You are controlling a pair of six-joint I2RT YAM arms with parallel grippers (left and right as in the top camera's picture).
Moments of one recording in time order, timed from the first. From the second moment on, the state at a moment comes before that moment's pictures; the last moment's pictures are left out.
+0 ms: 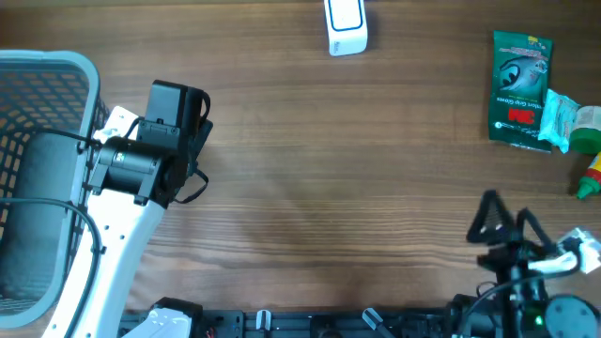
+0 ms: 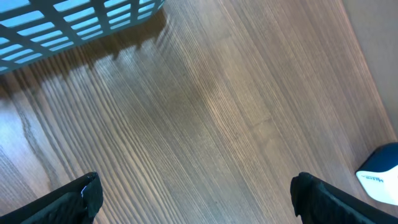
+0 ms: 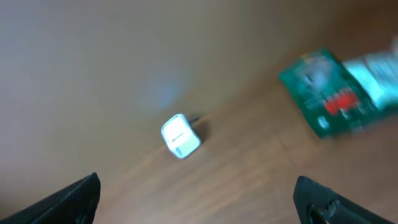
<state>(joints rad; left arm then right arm) -0.24 1.26 1.29 -1.17 -0.37 -1.28 -0.18 0.02 0.60 -0.72 -0.08 0.74</state>
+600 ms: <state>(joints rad) -0.24 1.26 1.29 -1.17 -0.37 -1.28 -0.11 0.01 0.03 0.06 0.04 1.29</state>
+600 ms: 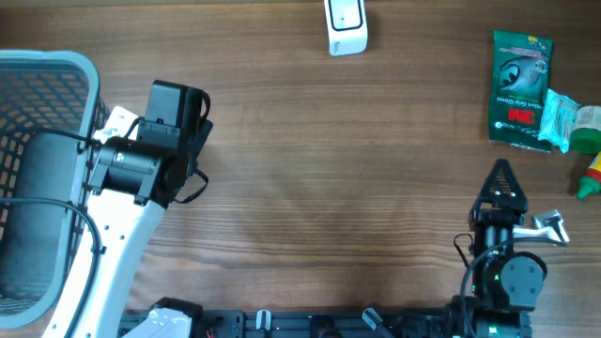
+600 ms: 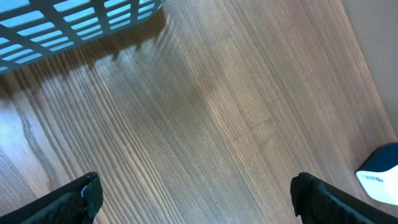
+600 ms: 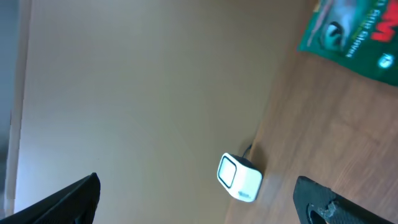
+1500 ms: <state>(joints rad) -0.24 1.26 1.29 -1.17 -0.37 -1.28 -0.11 0.01 0.01 0.00 -0.04 0.33</state>
